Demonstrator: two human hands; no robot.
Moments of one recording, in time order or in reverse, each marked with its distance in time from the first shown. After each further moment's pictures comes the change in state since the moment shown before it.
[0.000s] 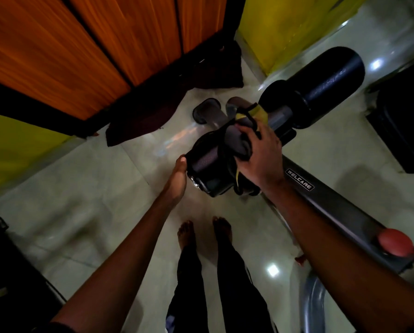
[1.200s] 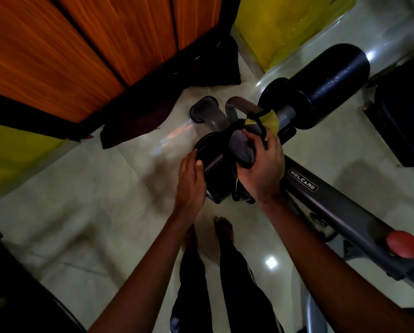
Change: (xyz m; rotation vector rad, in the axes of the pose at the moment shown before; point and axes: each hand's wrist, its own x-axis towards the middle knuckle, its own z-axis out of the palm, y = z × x) left_hand -0.001 0.003 0.019 0.333 0.205 0.344; right_hand -0.012 -0.018 0.018 0.129 0.182 0.187
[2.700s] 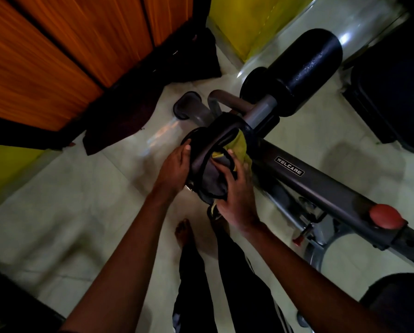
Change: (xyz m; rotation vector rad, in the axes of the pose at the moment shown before) left_hand 0.045 -0.008 -0.012 0.133 -0.271 0.084; right_hand -0.080 -0.018 0.001 0.201 -0.215 -0.043
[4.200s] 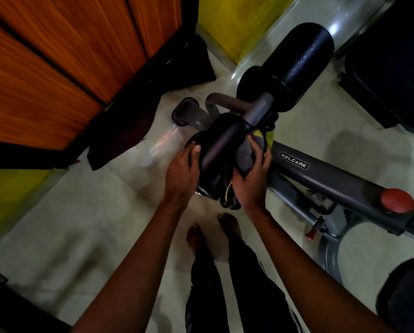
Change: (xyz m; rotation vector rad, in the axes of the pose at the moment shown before) left_hand -0.007 0.022 -0.001 0.171 0.129 0.158; right_hand 0.027 -0.001 0.005 0.390 0.385 0.412
